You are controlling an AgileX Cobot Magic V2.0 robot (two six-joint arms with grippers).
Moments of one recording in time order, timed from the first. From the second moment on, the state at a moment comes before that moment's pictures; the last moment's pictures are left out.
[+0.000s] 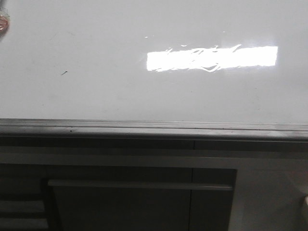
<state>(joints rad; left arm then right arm) -0.05 0.18 -0.40 -0.28 0.22 0.18 0.02 0.21 -0.45 -0.05 0.42 0.17</state>
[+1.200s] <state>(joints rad) -0.05 0.69 -0.53 -0.20 0.39 0.18 0.02 0.56 -0.61 -0.05 0.78 0.17</state>
